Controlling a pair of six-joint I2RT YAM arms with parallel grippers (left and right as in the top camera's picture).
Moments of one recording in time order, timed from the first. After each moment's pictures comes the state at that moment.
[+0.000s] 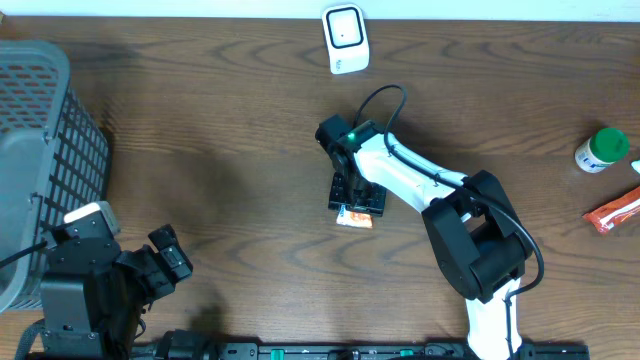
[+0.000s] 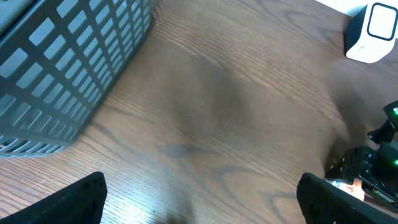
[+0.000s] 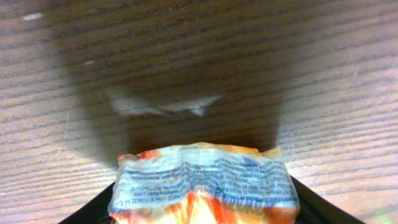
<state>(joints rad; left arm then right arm) -0.09 0.68 1.26 -1.39 -0.22 -0.46 0.62 2.11 1.47 -1.03 -0.06 0.82</state>
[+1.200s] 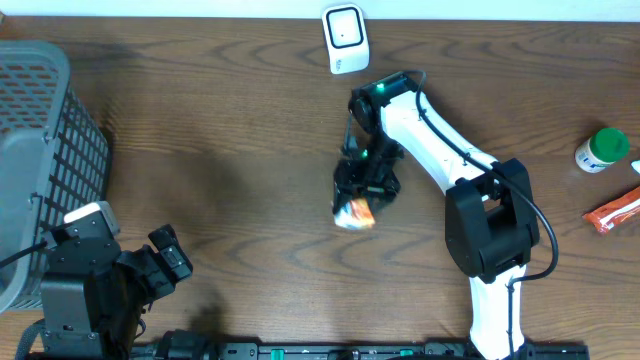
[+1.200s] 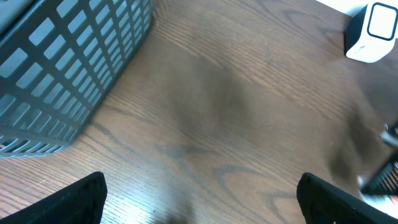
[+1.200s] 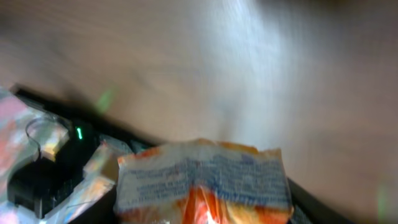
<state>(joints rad) -0.09 0.68 1.26 -1.39 -0.22 -0.46 0.47 2.17 1.76 -1.44 -0.55 0.25</state>
